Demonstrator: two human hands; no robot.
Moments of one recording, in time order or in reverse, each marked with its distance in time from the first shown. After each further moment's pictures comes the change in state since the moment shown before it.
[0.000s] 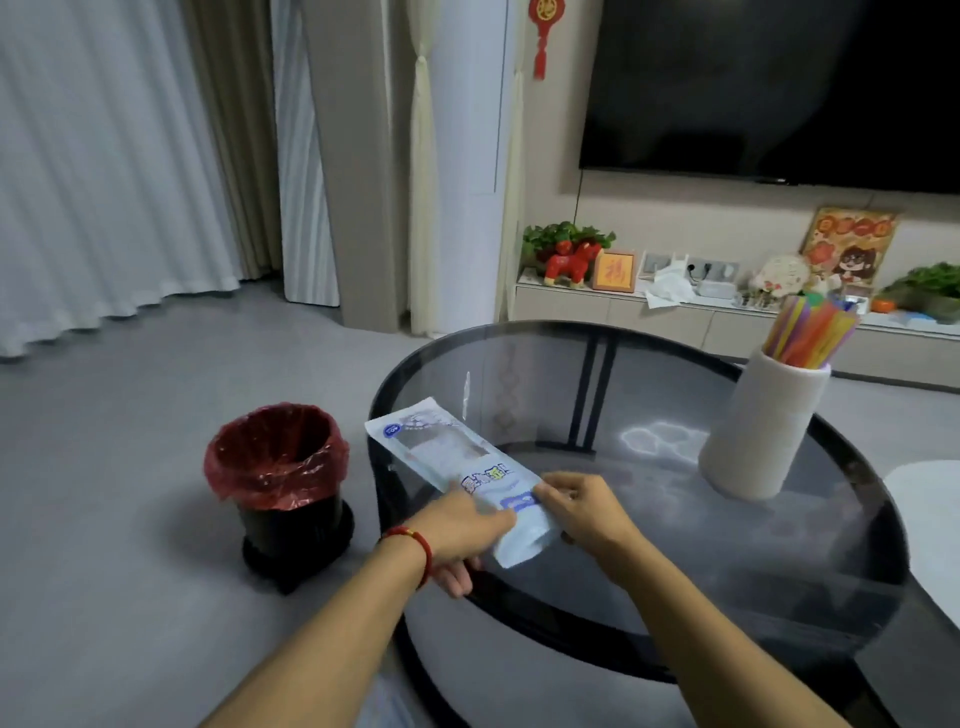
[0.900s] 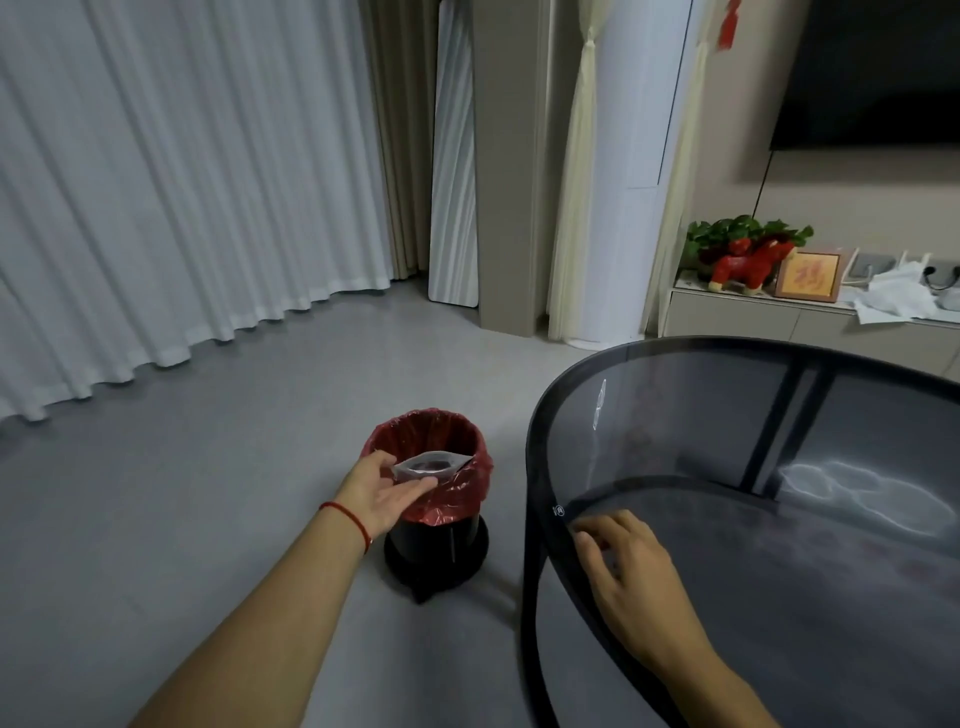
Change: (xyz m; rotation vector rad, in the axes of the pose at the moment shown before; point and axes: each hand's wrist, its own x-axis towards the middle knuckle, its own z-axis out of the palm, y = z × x) left_hand 0.082 -0.165 -0.213 -1.518 0.441 -0.013; right_hand 0.029 -0.030 0.139 -0.317 -0.023 -0.530
